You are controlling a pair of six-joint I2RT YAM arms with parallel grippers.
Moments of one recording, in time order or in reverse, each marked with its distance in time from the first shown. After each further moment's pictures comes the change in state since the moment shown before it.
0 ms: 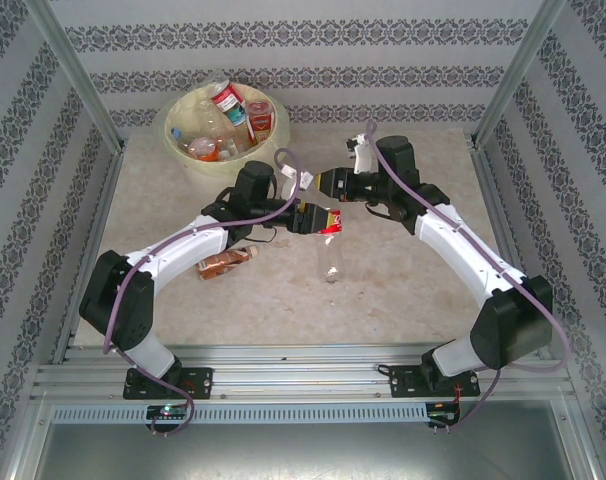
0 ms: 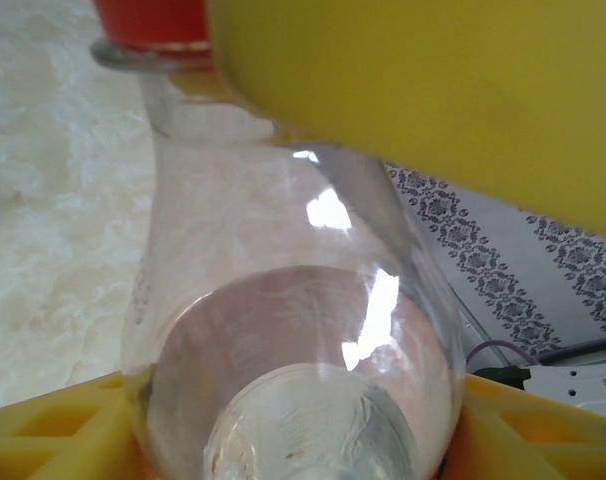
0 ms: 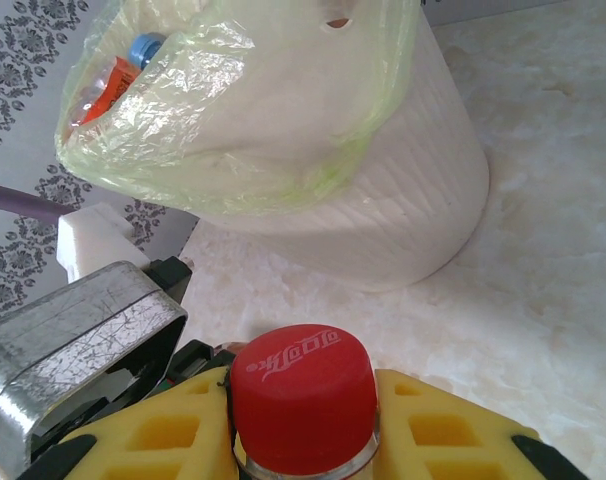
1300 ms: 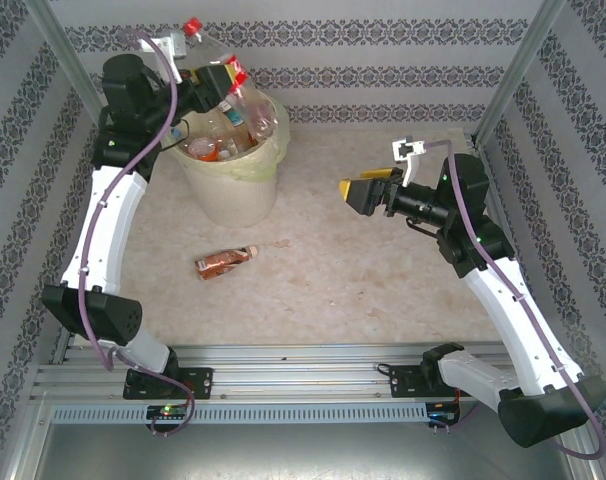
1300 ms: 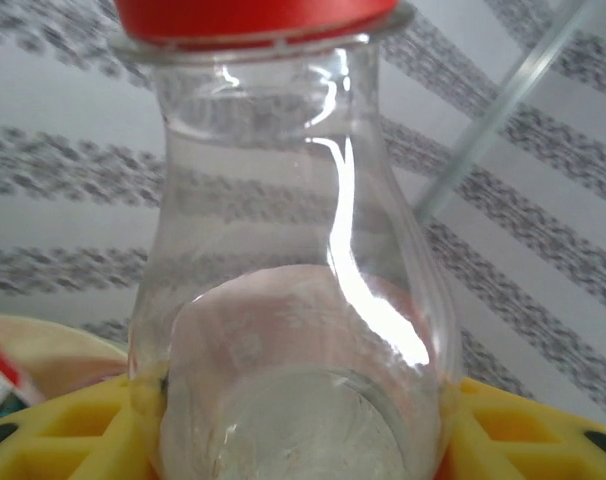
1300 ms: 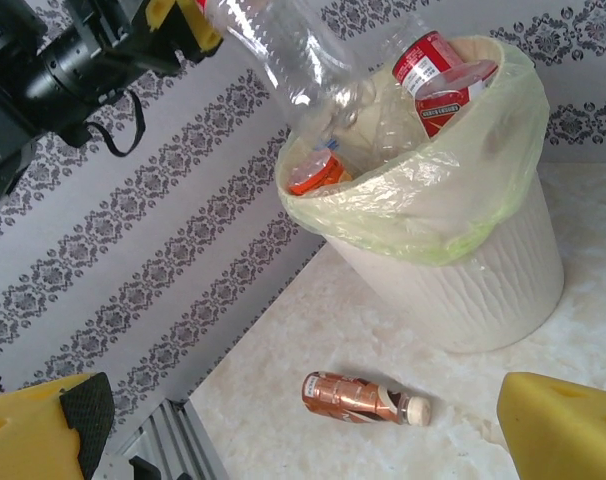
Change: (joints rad) left arm 0.466 -0.016 0.730 -0.304 -0.209 0.002; right arm -0.094 -0.416 -0.105 0.005 -0.154 0.016
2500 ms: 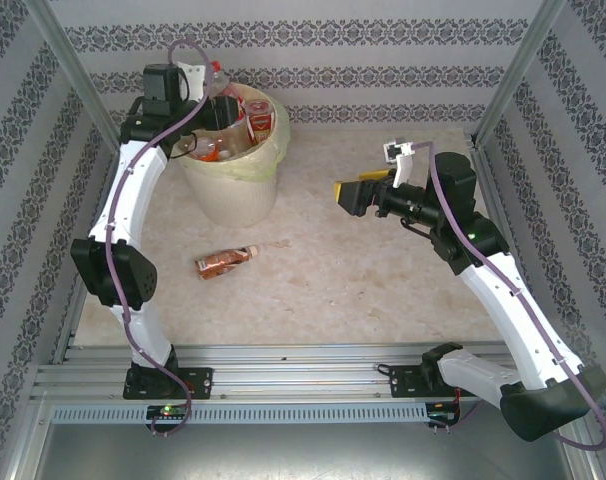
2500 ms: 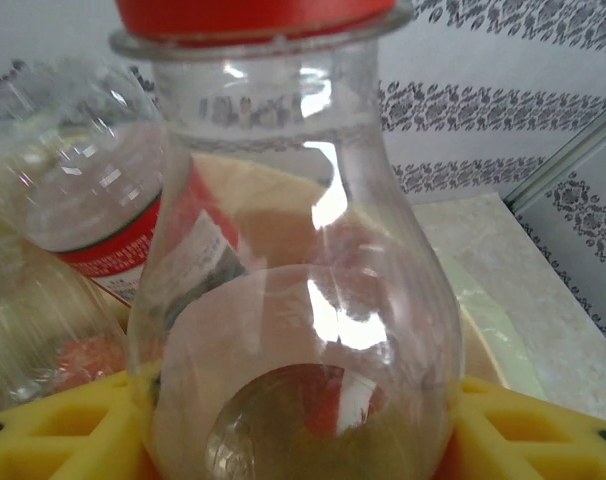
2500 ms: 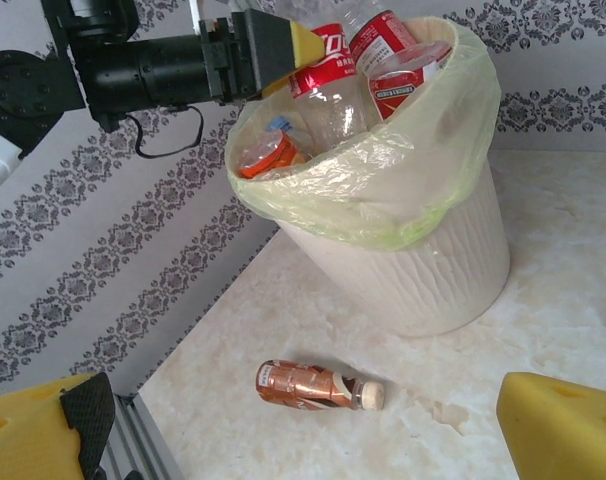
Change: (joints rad) left arm 0.005 0.246 0.092 -0.301 -0.136 0.293; right arm 0.060 0.031 0.032 -0.087 0.139 -0.081
